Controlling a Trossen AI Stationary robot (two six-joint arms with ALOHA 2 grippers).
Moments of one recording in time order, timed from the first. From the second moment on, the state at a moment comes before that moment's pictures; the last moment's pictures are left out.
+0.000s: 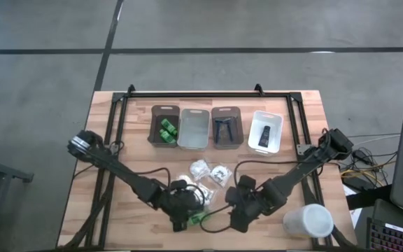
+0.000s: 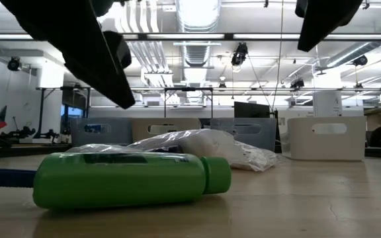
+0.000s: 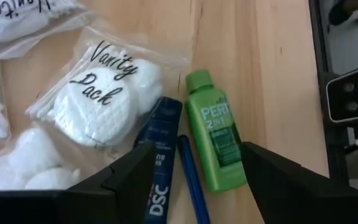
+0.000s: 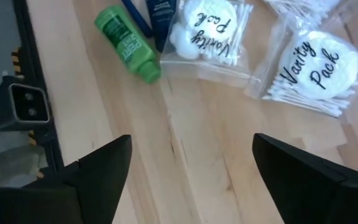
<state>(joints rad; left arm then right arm) -0.56 1.76 1.17 -0.31 -0.21 -0.63 0.61 1.78 1.45 -0.84 0.27 0.92</state>
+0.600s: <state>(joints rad) -0.67 1.91 1.29 -0.34 -0.34 -0.78 0.62 1.78 1.45 -0.74 0.39 1.20</state>
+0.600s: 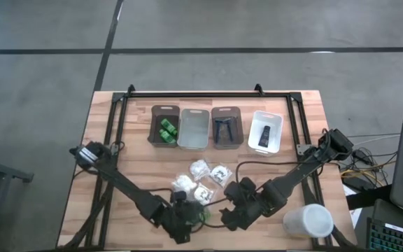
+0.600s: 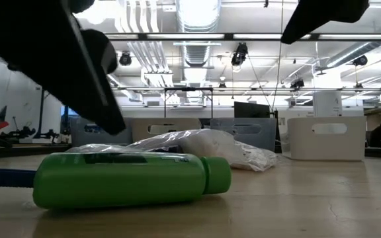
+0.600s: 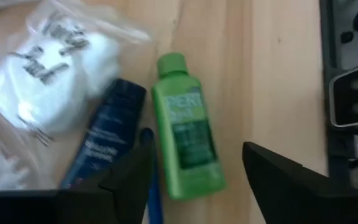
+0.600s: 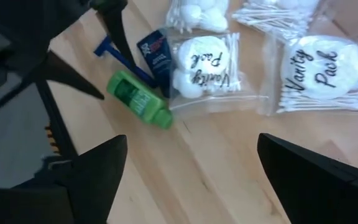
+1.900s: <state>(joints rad) -0.72 2.08 1.35 -0.25 -0.44 -0.71 0.62 1.78 1.45 -0.73 0.39 1.06</state>
